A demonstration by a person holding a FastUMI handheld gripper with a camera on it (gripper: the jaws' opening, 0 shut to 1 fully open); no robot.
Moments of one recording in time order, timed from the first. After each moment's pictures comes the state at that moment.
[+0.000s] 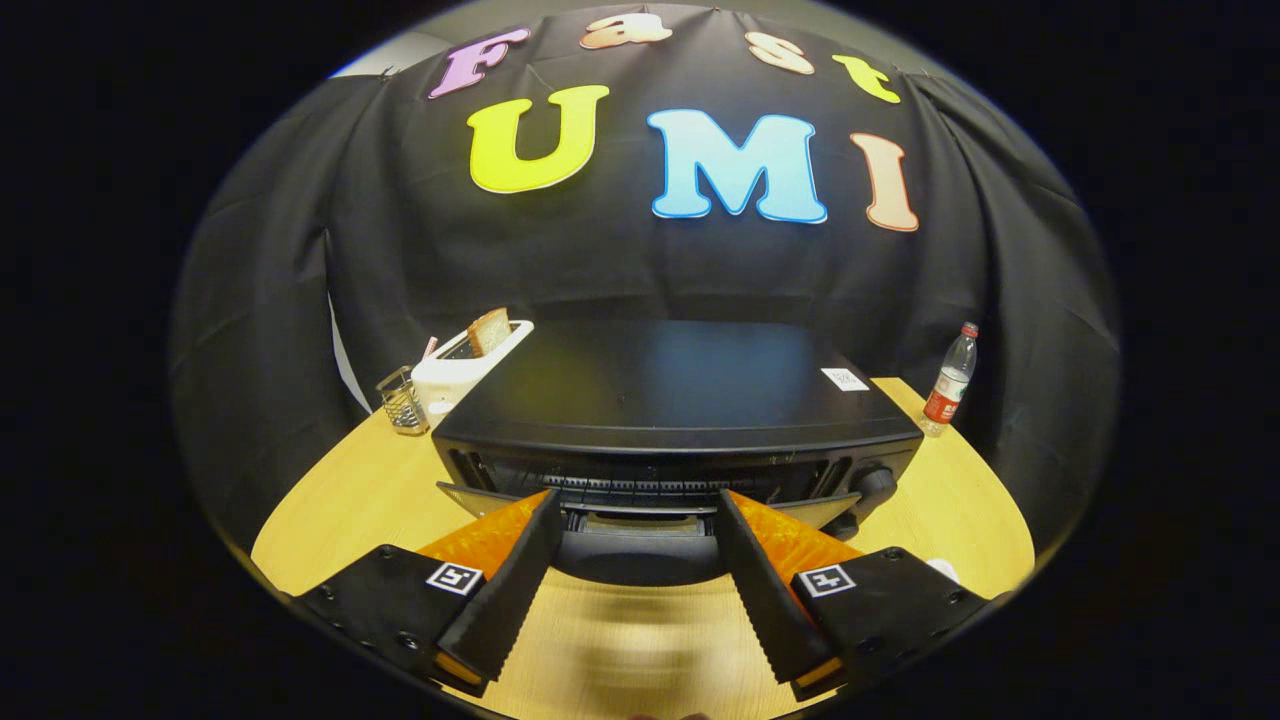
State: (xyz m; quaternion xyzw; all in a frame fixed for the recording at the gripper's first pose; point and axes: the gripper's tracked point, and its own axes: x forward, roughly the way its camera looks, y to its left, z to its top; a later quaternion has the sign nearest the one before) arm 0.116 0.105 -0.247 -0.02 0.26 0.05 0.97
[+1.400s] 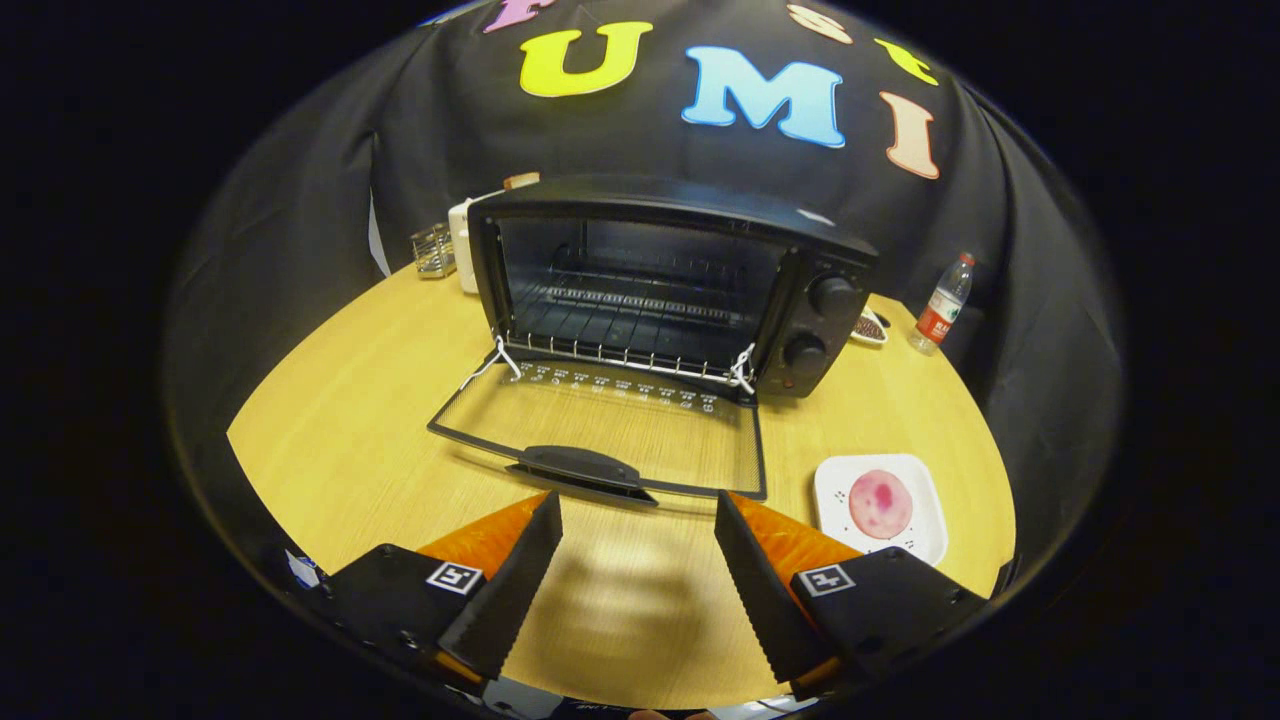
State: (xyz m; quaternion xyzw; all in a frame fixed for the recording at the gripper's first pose) arm -0.011 0.038 -0.308 -0.10 0.36 0.08 0.93
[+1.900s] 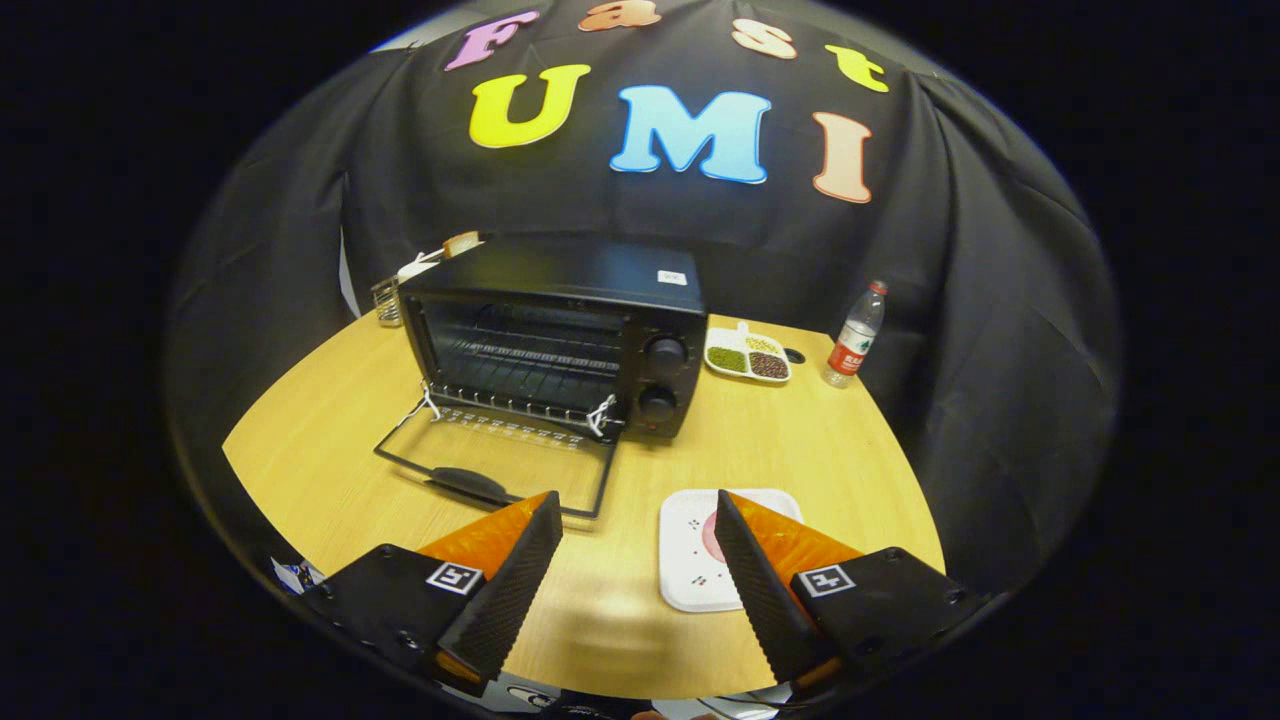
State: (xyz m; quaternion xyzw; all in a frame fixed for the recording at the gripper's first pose) arm -0.006 -0.084 -0.238 -0.07 0.31 0.03 0.95
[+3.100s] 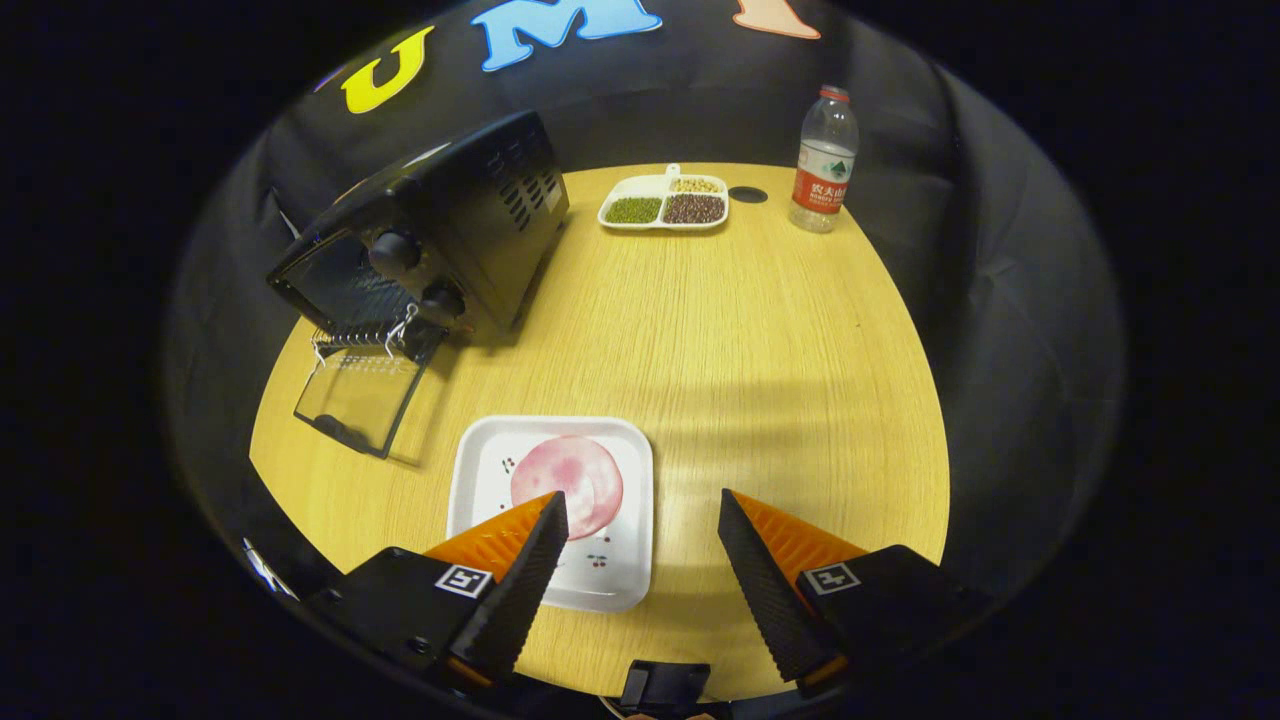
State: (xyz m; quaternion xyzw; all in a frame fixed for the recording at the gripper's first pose) arm 0.026 -0.238 -0.360 0.01 0.54 0.08 0.84
